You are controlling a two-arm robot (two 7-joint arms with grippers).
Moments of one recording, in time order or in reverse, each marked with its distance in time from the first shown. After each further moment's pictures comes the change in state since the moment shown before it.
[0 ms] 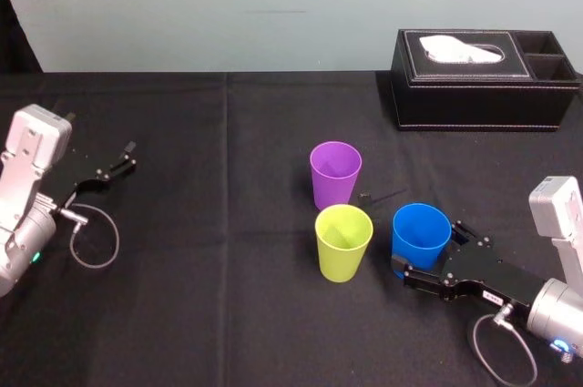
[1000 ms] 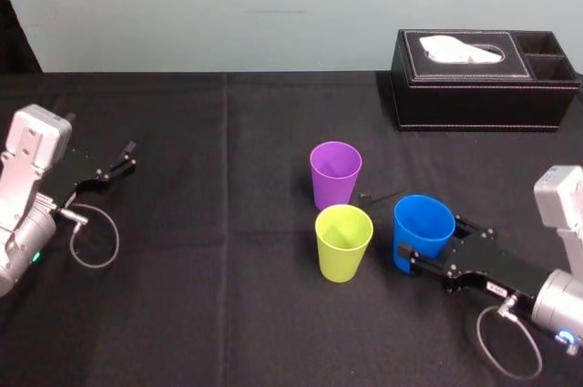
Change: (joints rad) left arm 0.000 0.000 0.000 0.000 0.000 0.000 0.000; right arm -0.002 0.013 0.013 -0.034 0.007 0.027 -0.008
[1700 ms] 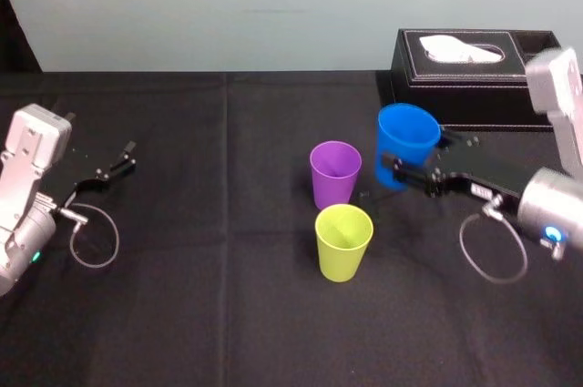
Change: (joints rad) left arm 0.000 0.000 0.000 0.000 0.000 0.000 0.000; right arm 0.244 -0.019 -0.037 -0.018 0.070 0.200 0.001
